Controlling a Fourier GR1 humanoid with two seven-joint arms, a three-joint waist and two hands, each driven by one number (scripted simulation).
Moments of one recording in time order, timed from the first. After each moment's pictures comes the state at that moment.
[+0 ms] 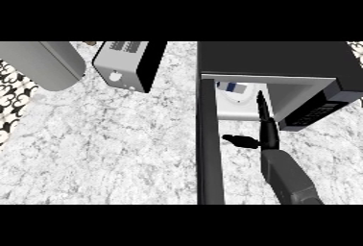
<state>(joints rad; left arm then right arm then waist) 0.80 0.28 -0.21 -1.99 0.31 -0.22 -0.65 -0.66 -0.08 -0.33 -0.17 0.10 -0.26 -1.04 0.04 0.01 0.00</state>
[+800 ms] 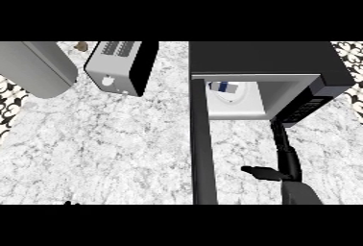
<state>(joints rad) 0.77 0.26 -0.29 -1.95 0.20 -0.21 -0.60 -0.34 -0.12 -0.25 -0.44 0.09 -0.02 -1.04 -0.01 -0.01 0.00</state>
